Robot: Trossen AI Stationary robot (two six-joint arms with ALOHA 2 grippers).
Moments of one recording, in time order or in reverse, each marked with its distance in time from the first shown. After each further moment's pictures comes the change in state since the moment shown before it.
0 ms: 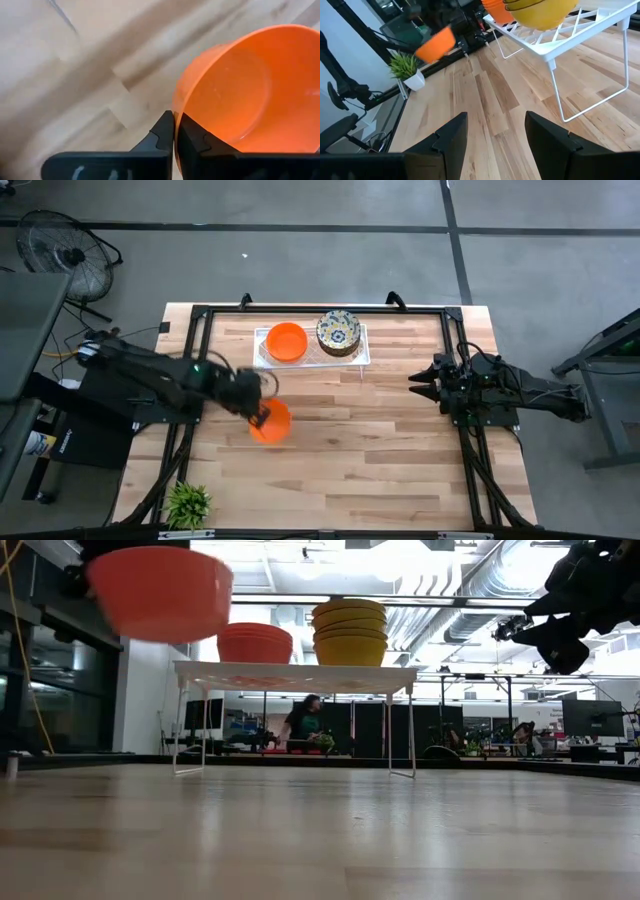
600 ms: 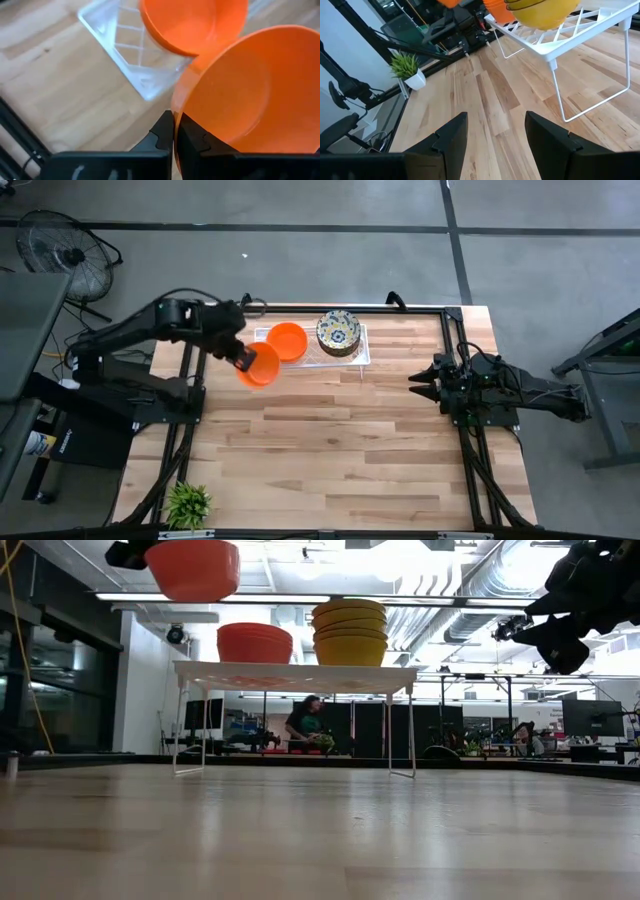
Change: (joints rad) left arm 0.494 -0.018 0.386 -0.361 0.047 0.481; right arm 0.000 -0.001 0.000 0.000 -0.004 -0.002
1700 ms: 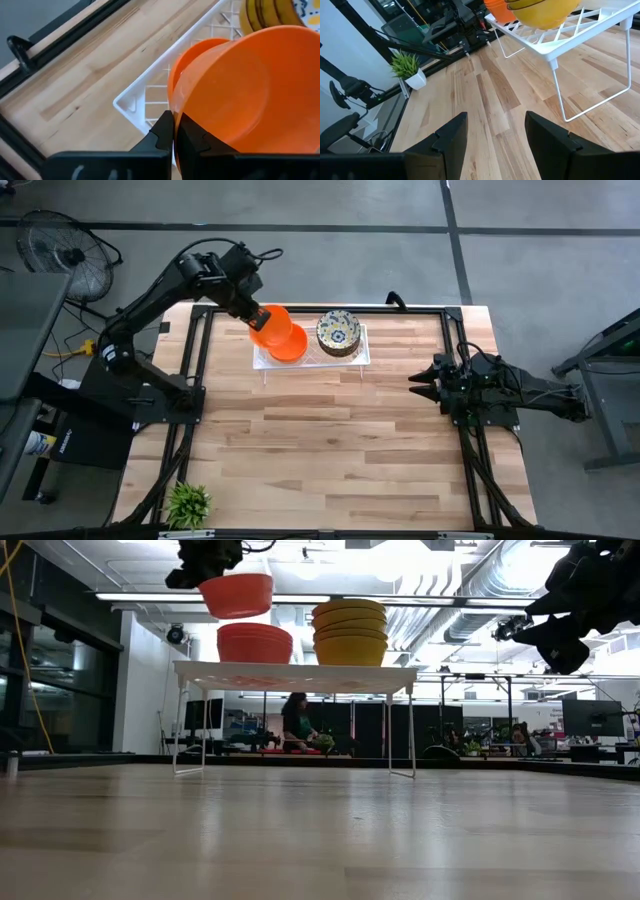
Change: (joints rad) left arm 0.361 0.283 0.300 -0.023 0.132 0.437; right arm 0.000 0.000 0.000 0.000 -0.004 0.000
